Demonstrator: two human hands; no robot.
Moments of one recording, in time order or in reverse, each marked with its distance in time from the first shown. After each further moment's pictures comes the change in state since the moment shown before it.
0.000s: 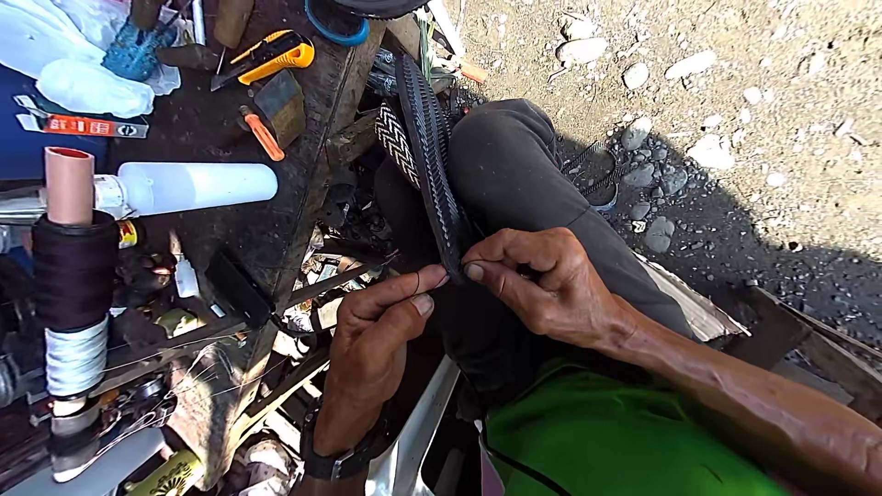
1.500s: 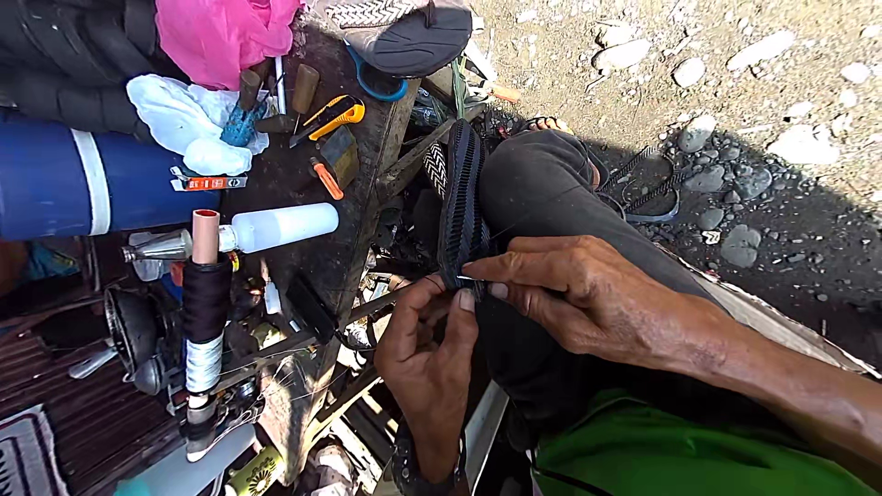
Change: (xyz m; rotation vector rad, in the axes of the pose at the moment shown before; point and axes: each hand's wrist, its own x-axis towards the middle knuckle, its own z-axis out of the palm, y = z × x) left_hand 0.010 0.000 0.038 0.468 0.388 0.430; right_hand 0.026 -0.013 -0.022 -0.242 -0.268 -0.017
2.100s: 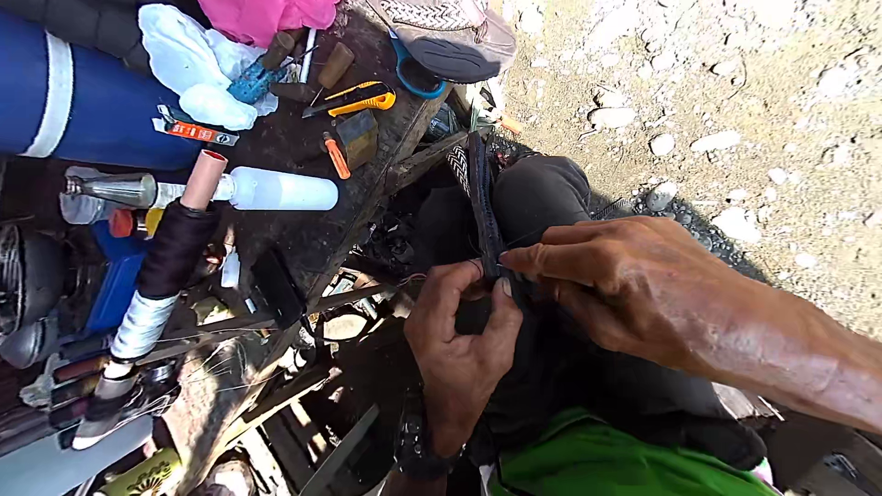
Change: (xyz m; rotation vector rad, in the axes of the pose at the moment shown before) left_hand -0.001 -0.008 0.029 0.069 0.100 0.144; right_hand 0.019 -0.042 -0.048 -0.616 -0.180 -0.079
